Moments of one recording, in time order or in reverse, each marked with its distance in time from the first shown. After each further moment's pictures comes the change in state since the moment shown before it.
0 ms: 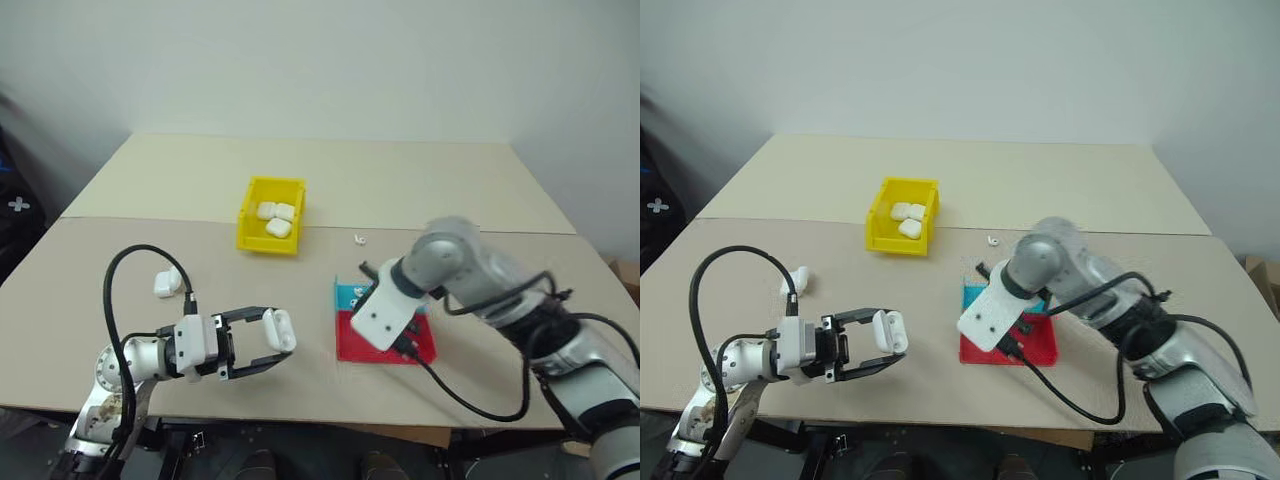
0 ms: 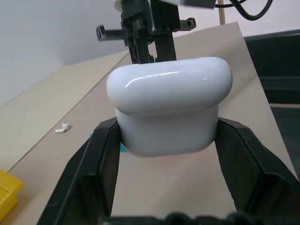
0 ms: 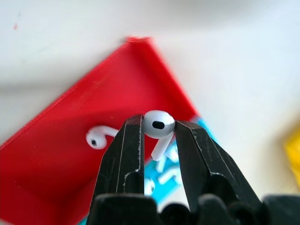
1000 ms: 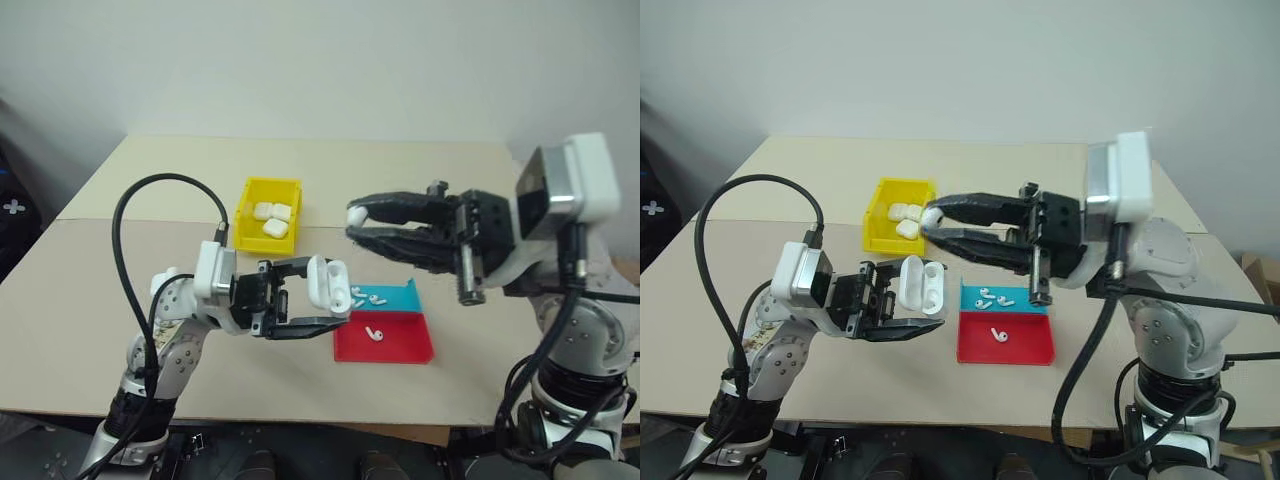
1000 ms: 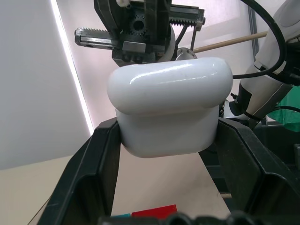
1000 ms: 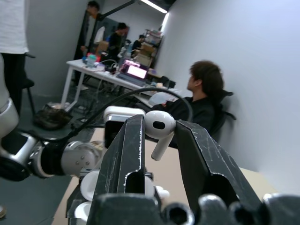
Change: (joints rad) left arm -0.312 -0.134 -0.072 -0.082 -0.270 0.305 -0.073; right arm 0.249 0.247 -0.544 -0.379 0.939 0.495 -0.541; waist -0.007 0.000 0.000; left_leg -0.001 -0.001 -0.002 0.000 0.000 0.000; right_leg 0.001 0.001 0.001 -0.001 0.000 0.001
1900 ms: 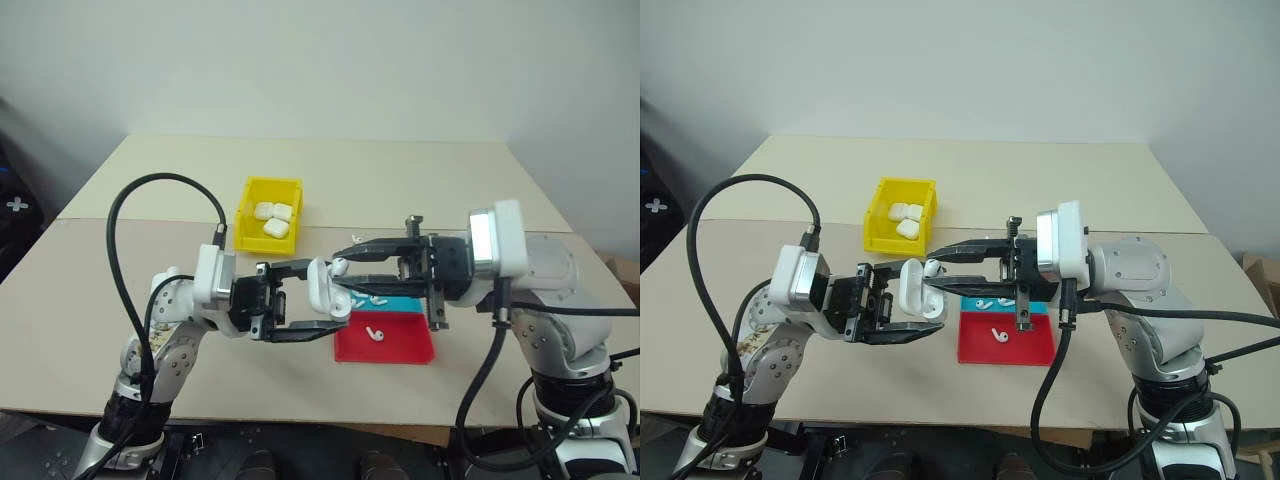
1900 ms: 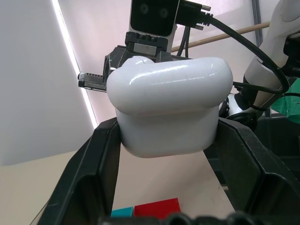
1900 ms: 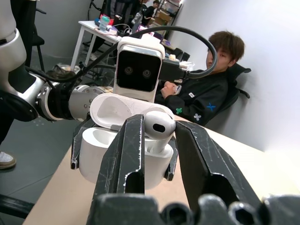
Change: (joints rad) left arm 0.017 0.009 0.009 -0.034 0.021 0.000 0.012; right arm 0.086 -0.055 0.098 0.091 -0.161 -0.221 0.108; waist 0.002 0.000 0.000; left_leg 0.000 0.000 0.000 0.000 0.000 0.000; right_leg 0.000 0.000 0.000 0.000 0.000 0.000
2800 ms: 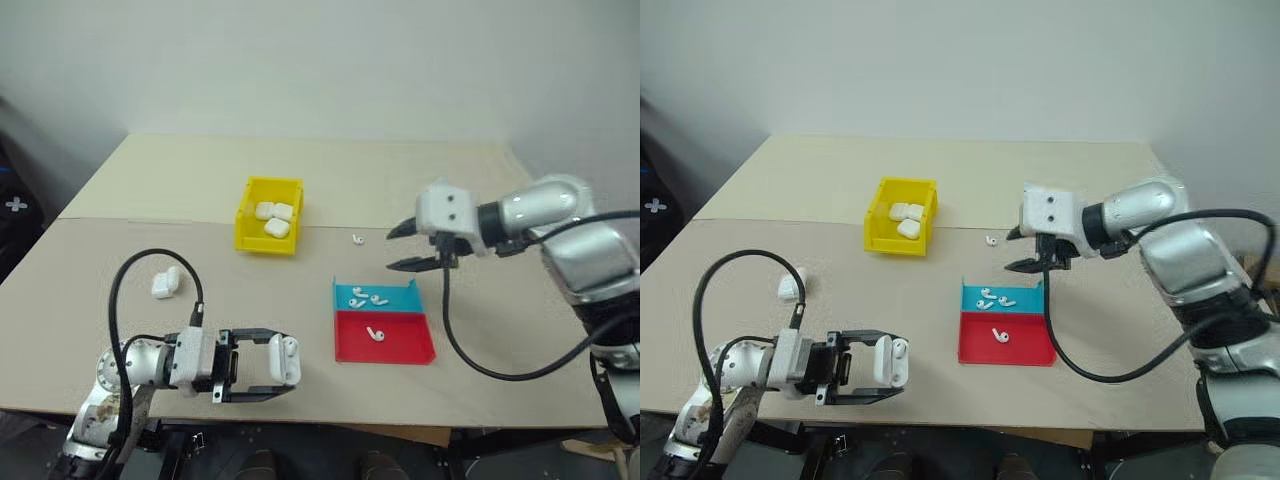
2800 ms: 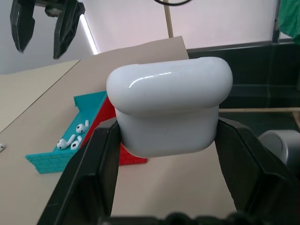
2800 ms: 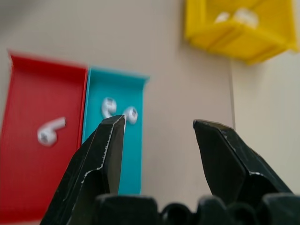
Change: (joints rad) left arm 0.377 0.148 0.061 0.075 0.250 -0.298 -0.138; right arm -0.402 -0.332 0.417 0.529 -0.569 0.000 0.213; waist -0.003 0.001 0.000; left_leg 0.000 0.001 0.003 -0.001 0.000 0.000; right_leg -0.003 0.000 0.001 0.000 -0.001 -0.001
